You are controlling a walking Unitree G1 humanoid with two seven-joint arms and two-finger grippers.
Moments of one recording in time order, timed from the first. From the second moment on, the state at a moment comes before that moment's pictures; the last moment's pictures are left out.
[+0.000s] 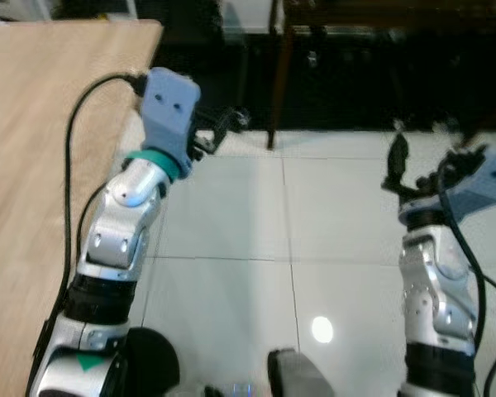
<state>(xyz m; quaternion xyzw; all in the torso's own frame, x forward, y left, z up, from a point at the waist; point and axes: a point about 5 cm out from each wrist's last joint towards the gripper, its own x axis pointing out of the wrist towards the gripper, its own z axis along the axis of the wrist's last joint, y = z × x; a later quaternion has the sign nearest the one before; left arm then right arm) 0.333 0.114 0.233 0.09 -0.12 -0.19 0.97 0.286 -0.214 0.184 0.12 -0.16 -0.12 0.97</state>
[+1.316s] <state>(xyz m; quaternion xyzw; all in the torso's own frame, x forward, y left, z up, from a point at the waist) 0.334 0.146 0.208 0.10 -0.13 -0.05 0.99 0.311 -0.171 0.189 0.09 -0.15 -0.02 0.98</state>
